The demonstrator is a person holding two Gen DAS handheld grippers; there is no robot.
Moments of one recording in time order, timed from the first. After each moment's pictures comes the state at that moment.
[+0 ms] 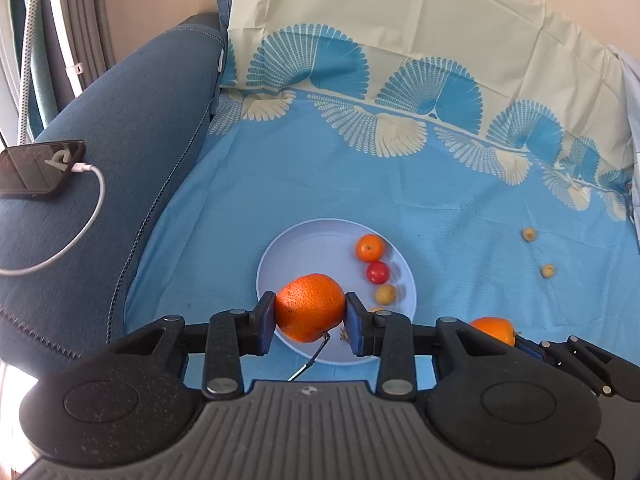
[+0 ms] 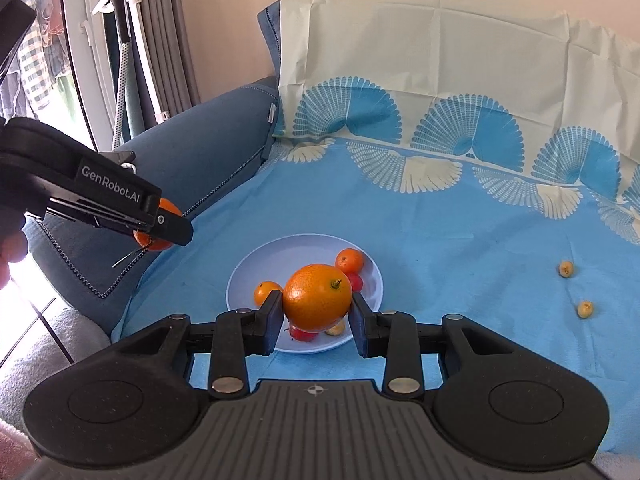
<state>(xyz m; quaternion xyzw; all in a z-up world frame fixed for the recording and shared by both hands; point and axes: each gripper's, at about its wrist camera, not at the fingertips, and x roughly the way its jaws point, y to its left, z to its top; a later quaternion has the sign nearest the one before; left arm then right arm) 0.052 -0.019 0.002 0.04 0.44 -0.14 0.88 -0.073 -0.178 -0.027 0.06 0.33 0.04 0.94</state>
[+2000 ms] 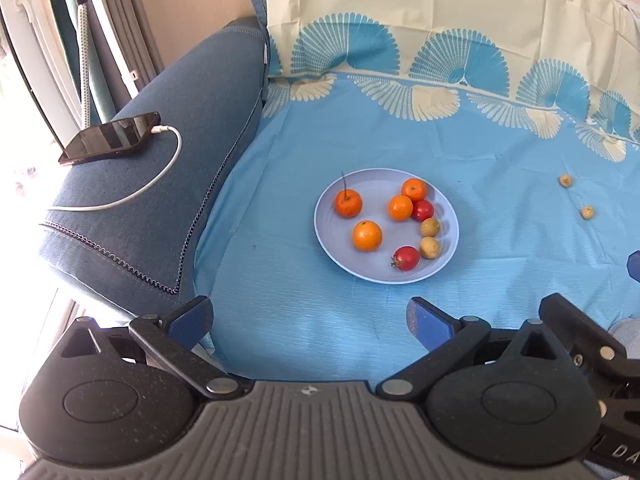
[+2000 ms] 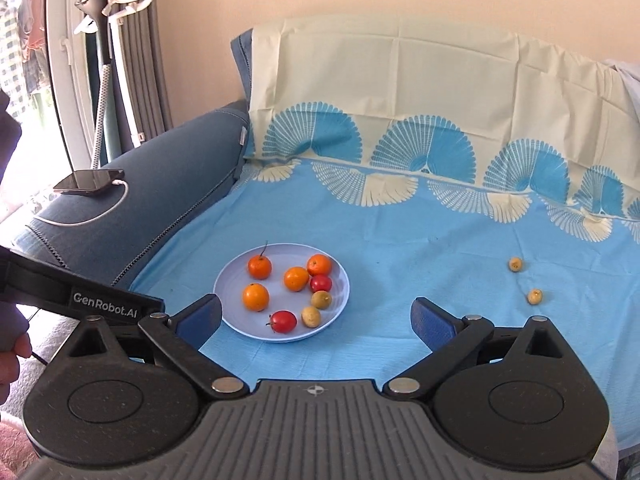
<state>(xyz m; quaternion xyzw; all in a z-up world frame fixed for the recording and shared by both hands) -0.053 -0.003 0.000 0.12 0.42 -0.07 0.90 -0.153 -0.165 0.003 0.06 0.29 -0.02 0.96</state>
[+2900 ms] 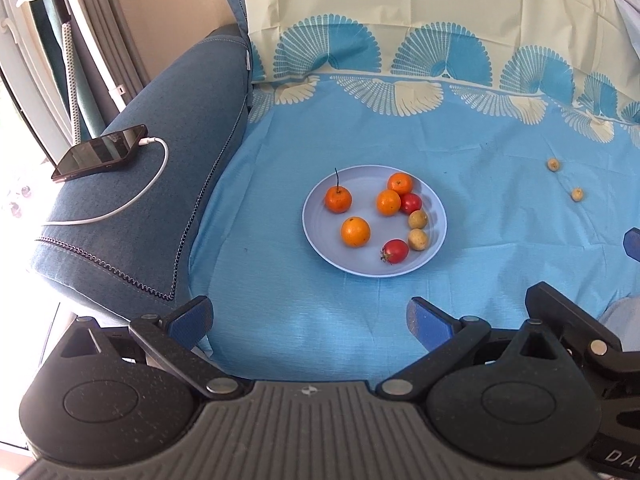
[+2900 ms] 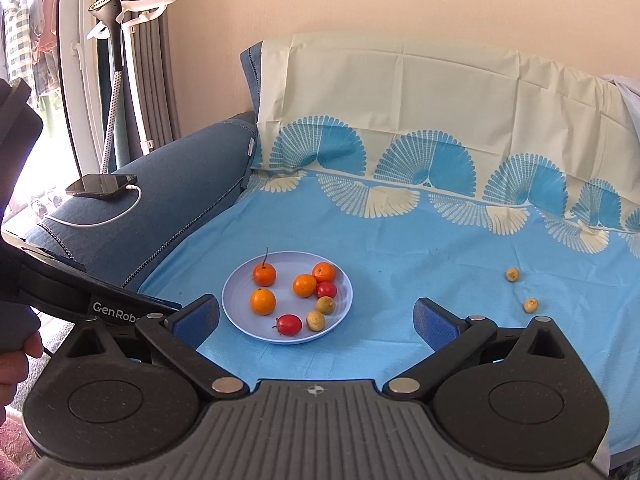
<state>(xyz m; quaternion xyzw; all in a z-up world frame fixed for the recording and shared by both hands) -0.056 -0.010 -0.004 0.14 0.42 -0.09 0.89 -0.164 -0.158 0.010 0.05 0.28 -0.02 0.96</state>
